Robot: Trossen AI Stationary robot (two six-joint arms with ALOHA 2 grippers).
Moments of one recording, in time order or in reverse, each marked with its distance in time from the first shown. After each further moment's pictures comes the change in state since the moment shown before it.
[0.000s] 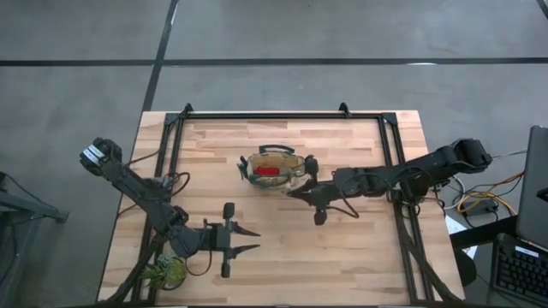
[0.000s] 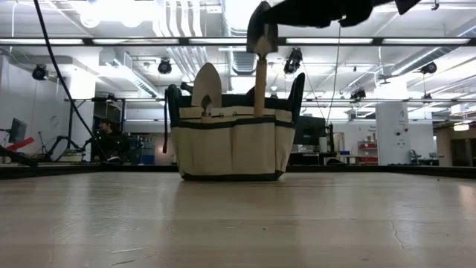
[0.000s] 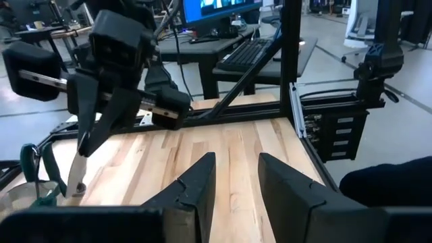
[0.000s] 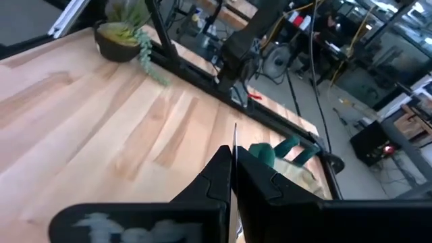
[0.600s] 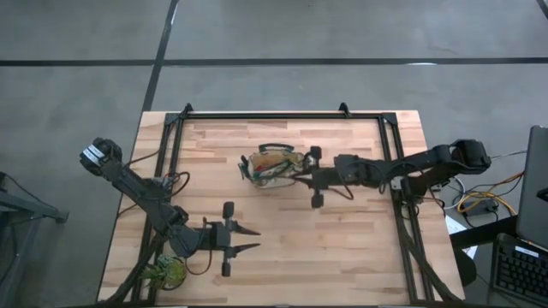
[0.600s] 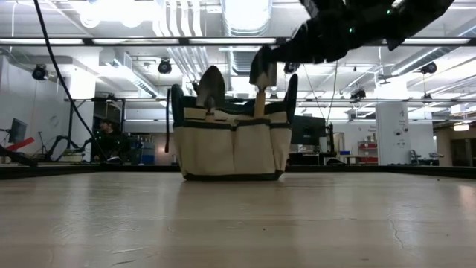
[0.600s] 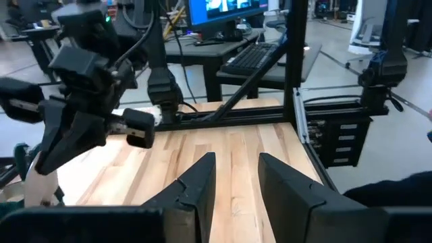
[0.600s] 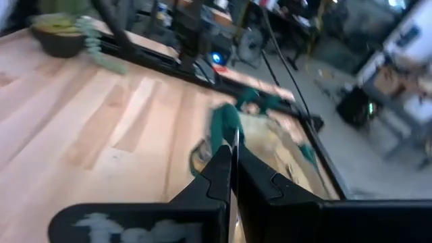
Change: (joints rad) left arm 0.002 0.000 0.000 0.011 -0.015 -0.018; right arm -0.170 0.003 -0.152 0.194 -0.057 0.107
